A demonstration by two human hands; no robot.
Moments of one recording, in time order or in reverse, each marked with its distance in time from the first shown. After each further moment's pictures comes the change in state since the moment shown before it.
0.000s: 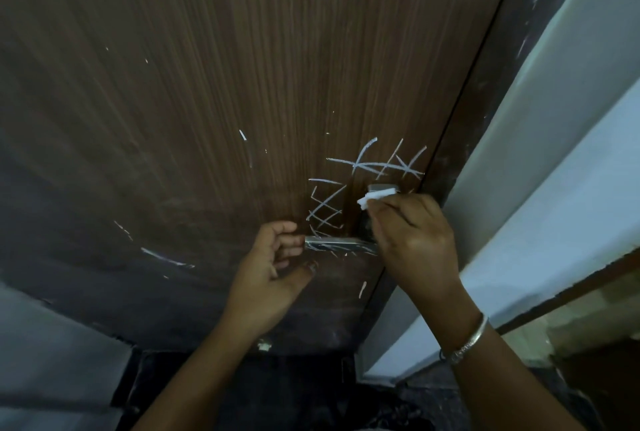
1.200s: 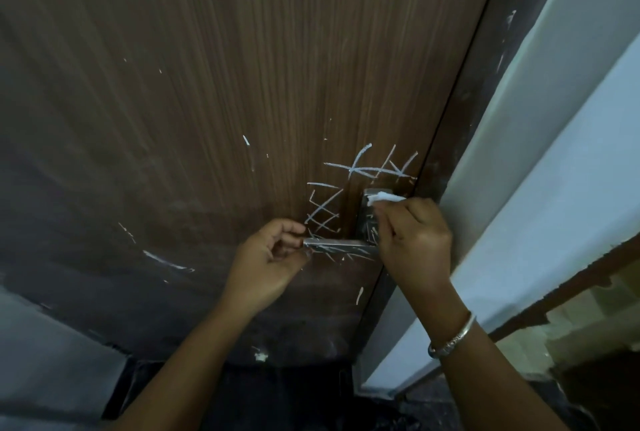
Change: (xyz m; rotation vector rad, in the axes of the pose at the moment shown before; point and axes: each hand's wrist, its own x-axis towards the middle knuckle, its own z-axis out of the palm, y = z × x) left_hand 0.021 -0.009 -0.005 0.059 0.018 0.076; right_hand 0.004 -0.004 -0.006 0.102 0.070 0.204
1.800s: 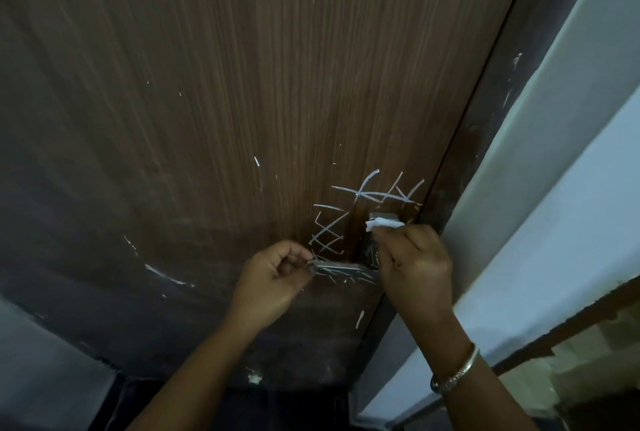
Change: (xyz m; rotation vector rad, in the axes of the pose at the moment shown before) left_hand 0.005 -0.002 0.003 -0.046 -0.002 0.001; right_hand -0.001 -0.001 0.004 0.004 -0.034 -0.038
